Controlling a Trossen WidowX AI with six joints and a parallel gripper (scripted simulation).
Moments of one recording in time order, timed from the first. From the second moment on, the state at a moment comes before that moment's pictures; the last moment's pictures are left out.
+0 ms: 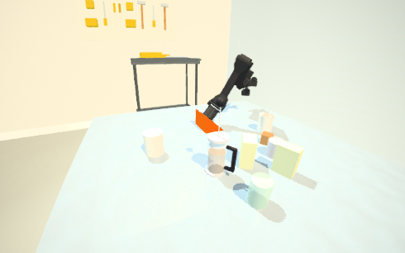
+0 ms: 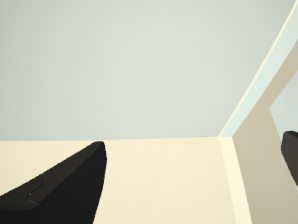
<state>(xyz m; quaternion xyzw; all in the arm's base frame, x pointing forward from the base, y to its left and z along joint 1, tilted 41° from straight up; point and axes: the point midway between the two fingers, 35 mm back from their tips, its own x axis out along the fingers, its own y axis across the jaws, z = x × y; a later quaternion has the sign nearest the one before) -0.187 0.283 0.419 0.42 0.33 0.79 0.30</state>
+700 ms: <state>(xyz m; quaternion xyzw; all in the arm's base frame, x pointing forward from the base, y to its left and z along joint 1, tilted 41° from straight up) 0.011 0.378 0.370 0.34 0.20 0.68 0.61</state>
